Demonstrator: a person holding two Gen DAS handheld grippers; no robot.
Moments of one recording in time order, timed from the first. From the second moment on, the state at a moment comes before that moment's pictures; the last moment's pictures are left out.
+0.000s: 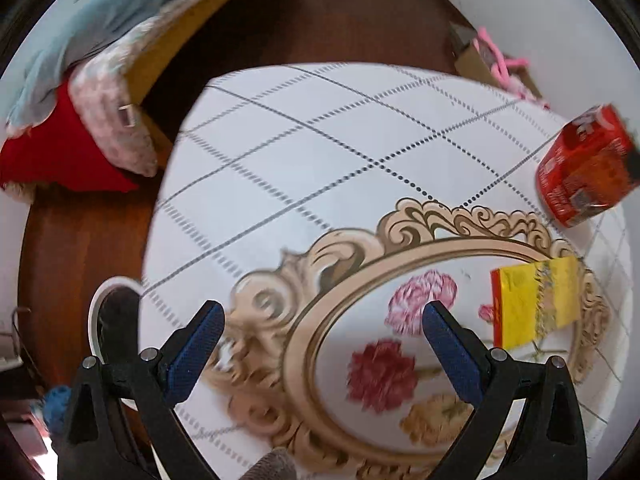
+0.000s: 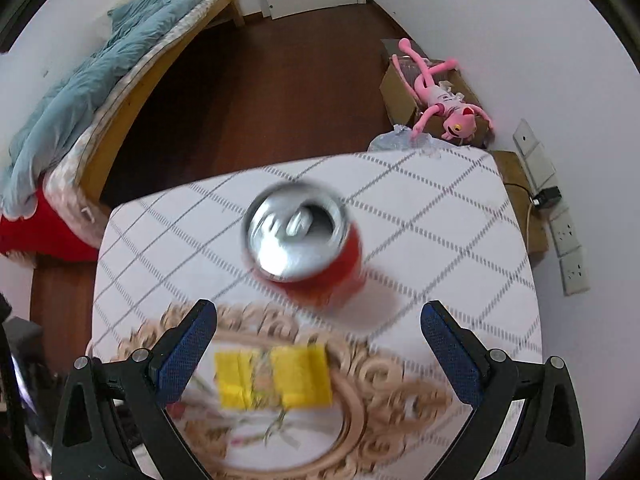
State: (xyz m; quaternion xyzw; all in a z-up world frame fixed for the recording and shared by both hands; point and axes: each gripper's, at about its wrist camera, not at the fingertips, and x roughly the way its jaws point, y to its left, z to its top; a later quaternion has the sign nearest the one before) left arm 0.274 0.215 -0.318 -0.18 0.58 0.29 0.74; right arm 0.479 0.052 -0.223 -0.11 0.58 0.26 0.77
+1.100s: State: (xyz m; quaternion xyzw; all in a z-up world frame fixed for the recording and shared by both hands) left arm 0.386 0.065 -0.336 0.07 0.63 -0.05 0.77; right arm 0.508 -0.073 -0.247 -0.09 0.62 0.20 0.76
